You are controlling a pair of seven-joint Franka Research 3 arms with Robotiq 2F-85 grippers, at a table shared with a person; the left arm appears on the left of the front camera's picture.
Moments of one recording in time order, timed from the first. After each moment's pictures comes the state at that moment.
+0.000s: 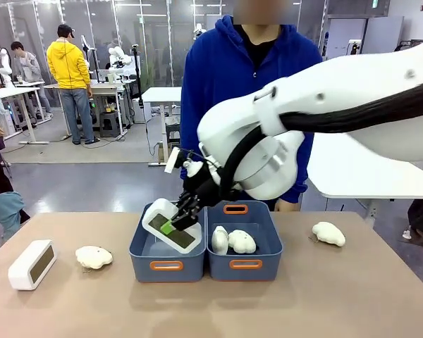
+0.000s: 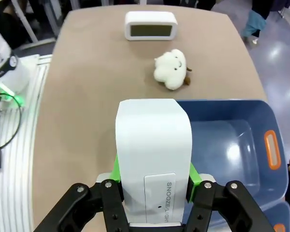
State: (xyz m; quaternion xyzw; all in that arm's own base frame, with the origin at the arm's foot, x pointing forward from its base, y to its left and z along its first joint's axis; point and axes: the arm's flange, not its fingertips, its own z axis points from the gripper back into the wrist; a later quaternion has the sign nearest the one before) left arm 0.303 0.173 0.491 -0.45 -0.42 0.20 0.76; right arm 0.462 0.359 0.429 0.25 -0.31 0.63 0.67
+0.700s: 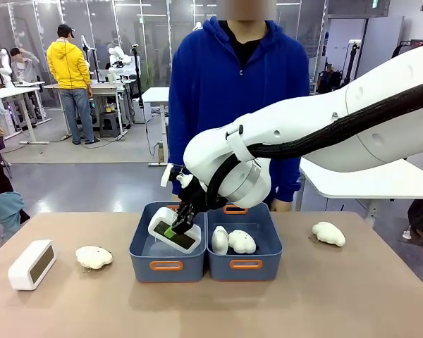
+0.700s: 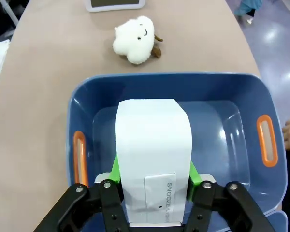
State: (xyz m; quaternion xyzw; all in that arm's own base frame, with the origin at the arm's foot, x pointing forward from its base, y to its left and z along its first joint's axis) left arm 0.303 0.173 0.491 -0.45 -0.42 0.20 0.76; right arm 0.526 0.371 0.379 0.21 -0.28 0.63 0.69
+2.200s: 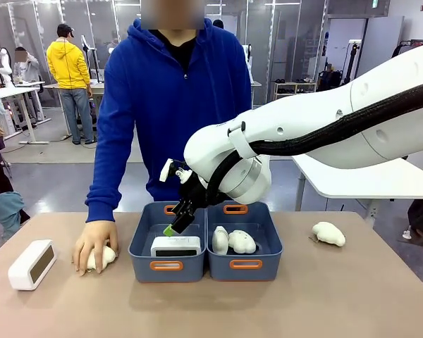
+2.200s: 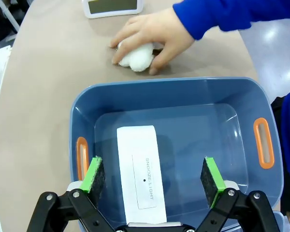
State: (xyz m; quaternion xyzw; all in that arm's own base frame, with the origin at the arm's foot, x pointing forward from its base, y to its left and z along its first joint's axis) left arm 0.303 0.173 0.491 -0.45 -0.42 0.20 0.76; right arm 0.526 0.374 0.390 0.21 -0.28 0.62 0.70
